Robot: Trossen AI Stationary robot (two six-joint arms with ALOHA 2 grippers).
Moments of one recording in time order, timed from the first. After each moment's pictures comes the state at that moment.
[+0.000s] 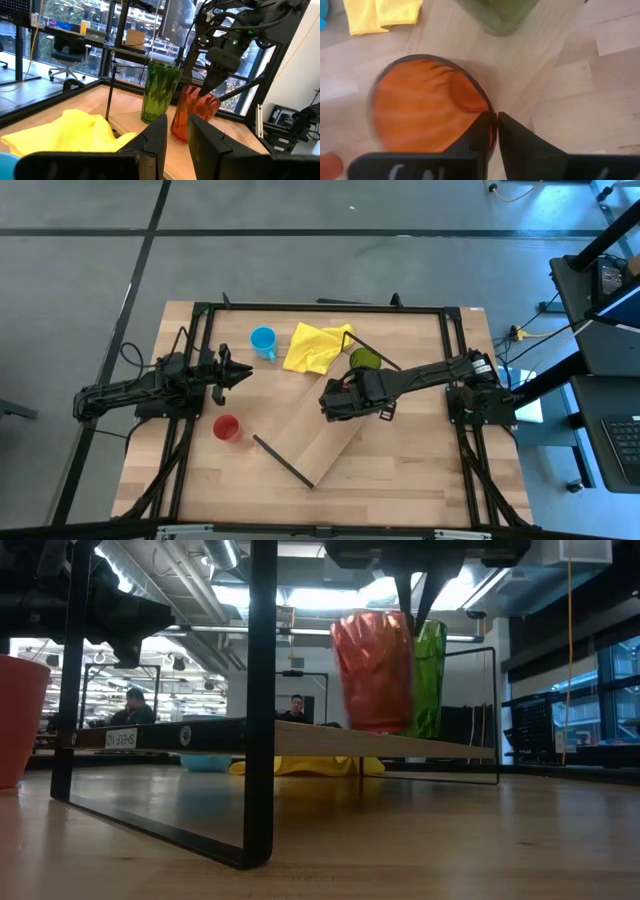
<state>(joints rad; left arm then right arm) 0.25 0.00 0.01 0.09 0.12 -0.28 0.24 1.95 1.87 -1.43 0.26 2.09</state>
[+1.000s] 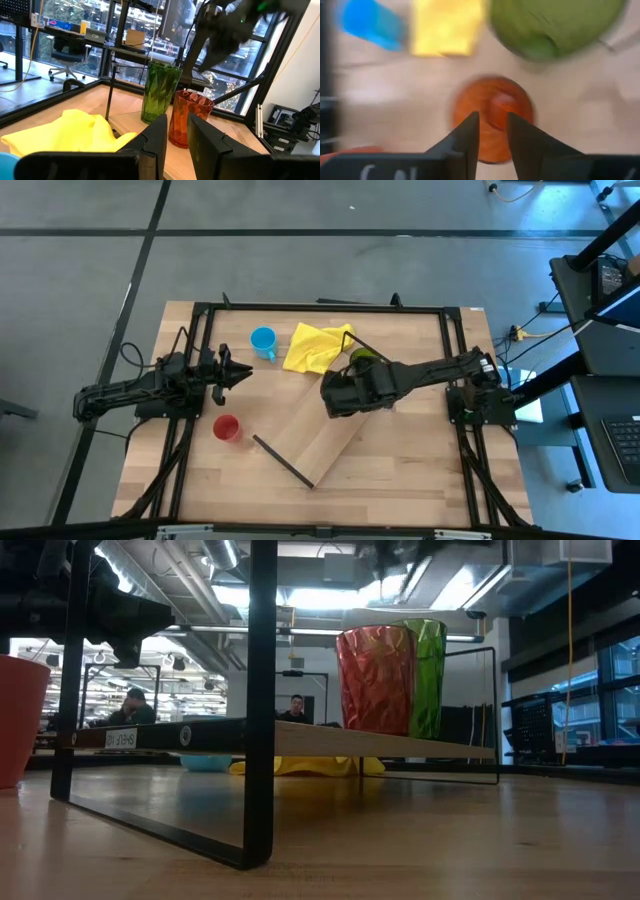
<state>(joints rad) 0.25 0.00 0.01 0.09 0.12 -0.28 0.24 1.94 2.02 -1.48 0.46 1.95</state>
